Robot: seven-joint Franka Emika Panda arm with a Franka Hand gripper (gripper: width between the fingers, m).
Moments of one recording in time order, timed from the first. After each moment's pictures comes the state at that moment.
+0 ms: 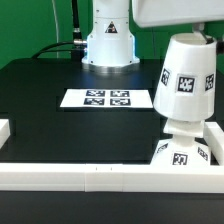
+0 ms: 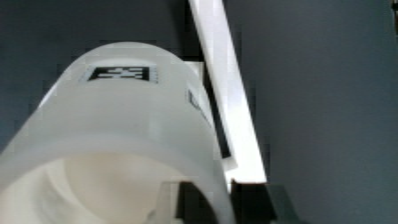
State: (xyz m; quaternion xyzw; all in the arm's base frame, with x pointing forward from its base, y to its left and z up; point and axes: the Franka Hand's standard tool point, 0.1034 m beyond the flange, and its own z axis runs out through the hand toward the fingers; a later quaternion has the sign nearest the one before) arm 0.620 0.101 0.165 -0.98 0.14 0.07 0.08
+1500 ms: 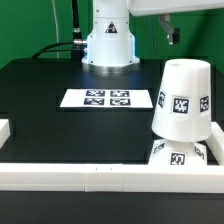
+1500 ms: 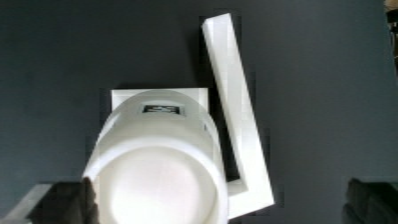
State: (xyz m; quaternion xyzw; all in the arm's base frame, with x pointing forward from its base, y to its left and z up) arm 0.600 0.096 0.182 -0.98 0.14 0.09 0.08
